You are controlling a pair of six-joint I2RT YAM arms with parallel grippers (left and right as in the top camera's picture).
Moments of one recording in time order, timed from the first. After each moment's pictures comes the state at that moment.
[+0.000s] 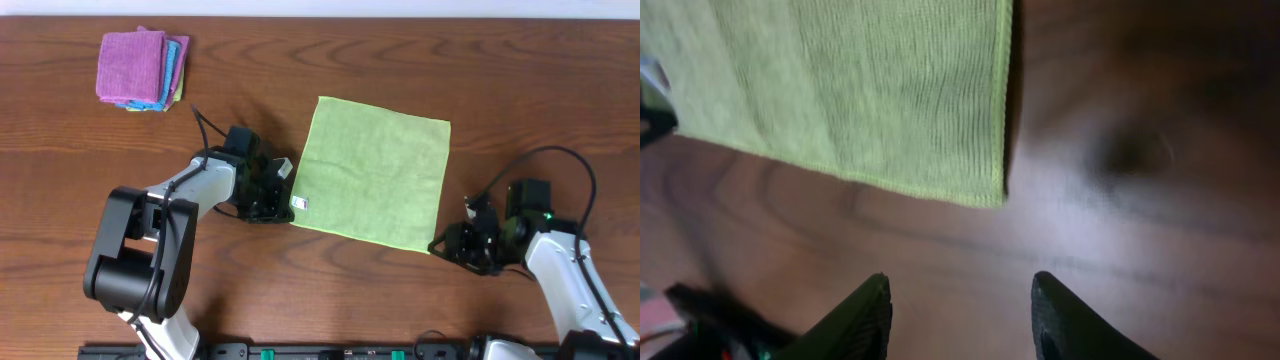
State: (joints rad) left arm -0.26 1.87 0.96 -0.60 0.63 -0.10; right arm -0.20 1.31 0.62 -0.85 -0.51 0.11
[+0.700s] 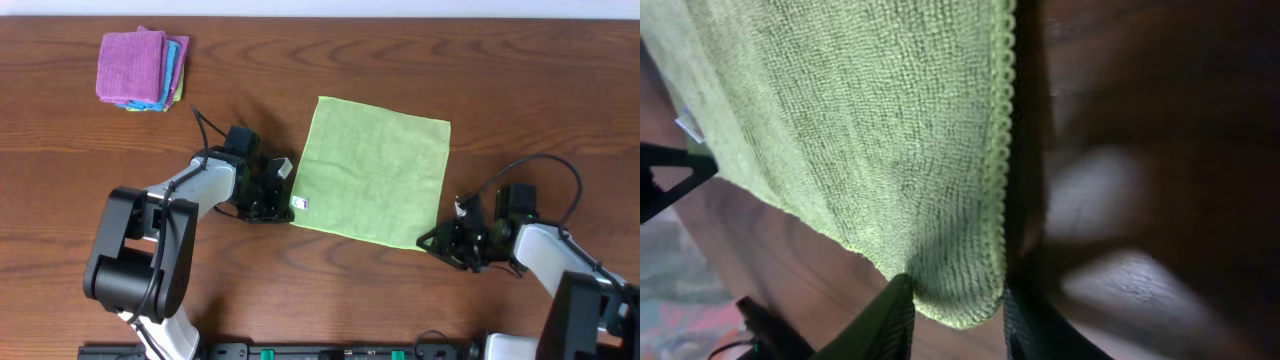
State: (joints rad) left arm -0.26 1.87 0.96 -0.60 0.63 -0.10; right arm -0.20 1.51 0.54 -0.56 -0.66 0.20
